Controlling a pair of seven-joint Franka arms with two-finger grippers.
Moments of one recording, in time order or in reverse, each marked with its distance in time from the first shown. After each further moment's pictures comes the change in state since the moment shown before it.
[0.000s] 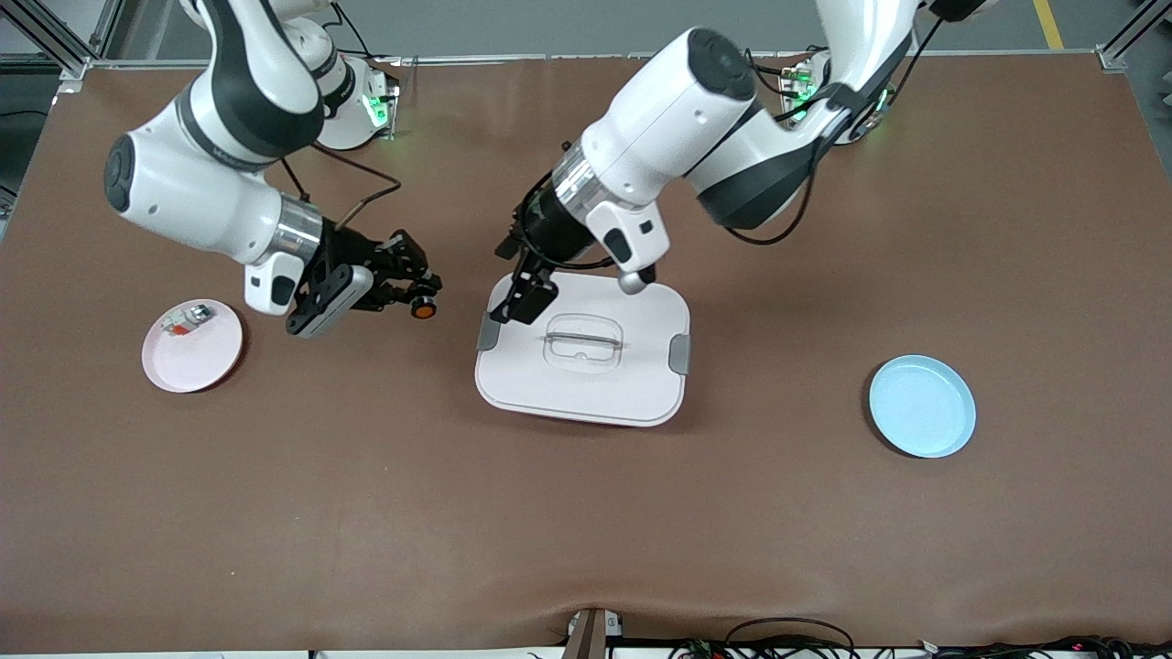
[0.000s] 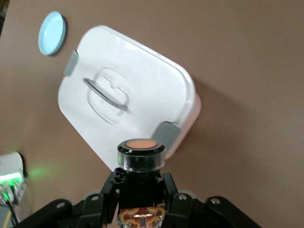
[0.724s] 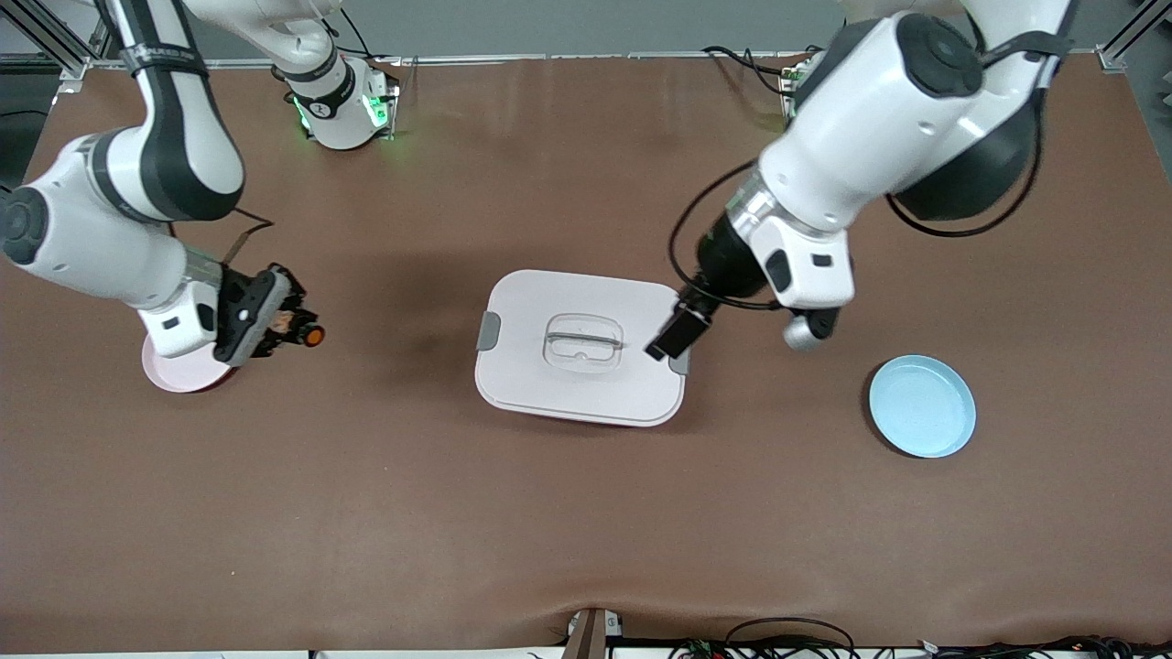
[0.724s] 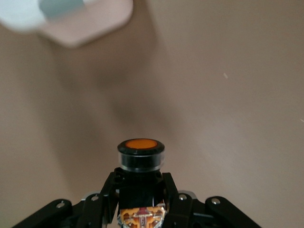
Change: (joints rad) left arm 0.274 -0.117 0.005 -0.020 0.015 -0.386 0.800; right arm -0.247 0.041 -0.009 0.023 -0.452 -0.058 -0.699
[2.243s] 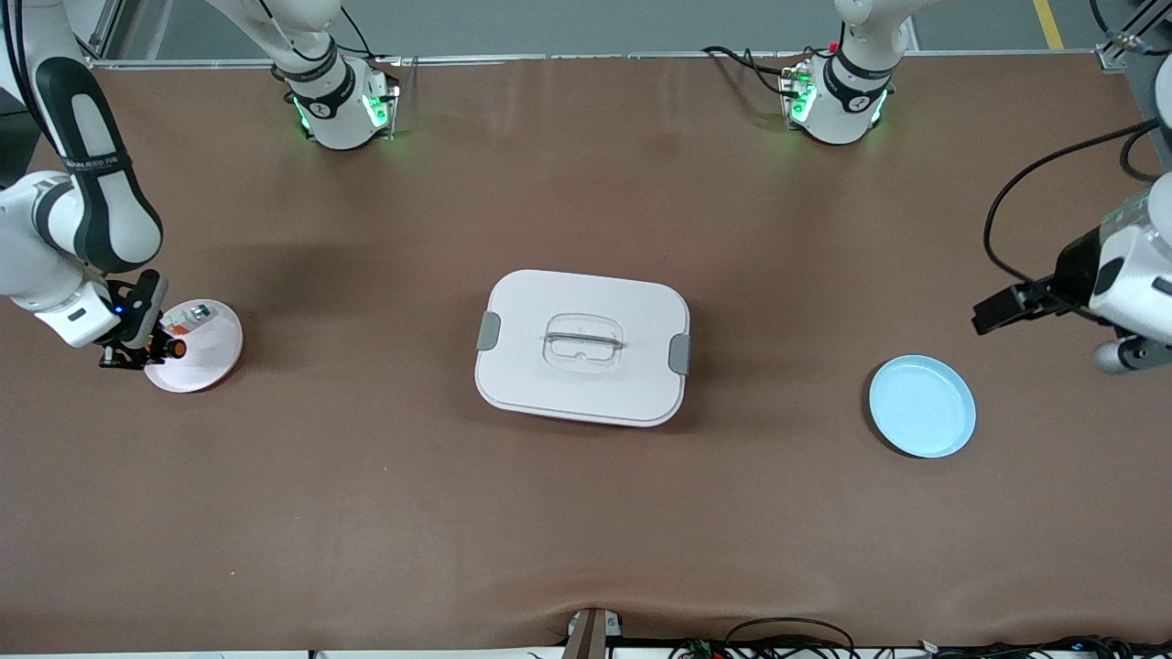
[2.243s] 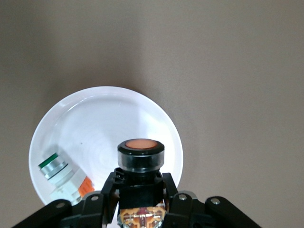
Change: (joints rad) left arm 0.431 -0.157 0.003 -0.041 0.174 -0.456 1.047; right arm -0.406 0.187 0.005 -0.213 -0.150 0.560 -0.732
